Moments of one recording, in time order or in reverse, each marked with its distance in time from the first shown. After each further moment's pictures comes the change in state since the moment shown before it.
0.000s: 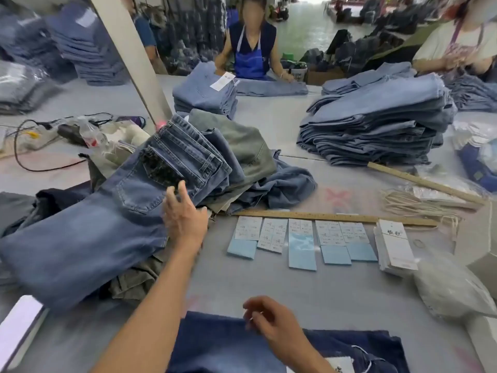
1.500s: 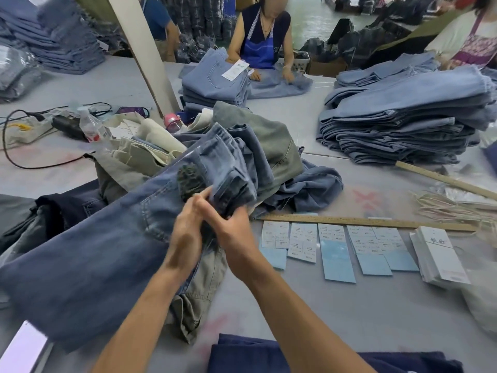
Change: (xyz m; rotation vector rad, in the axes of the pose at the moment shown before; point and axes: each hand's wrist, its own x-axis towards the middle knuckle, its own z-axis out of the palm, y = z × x) left_hand 0.036 -0.065 -0.048 -1.185 -0.388 0.093; right_hand 0.186 -0.170 0.105 0.716 0.149 -0.168
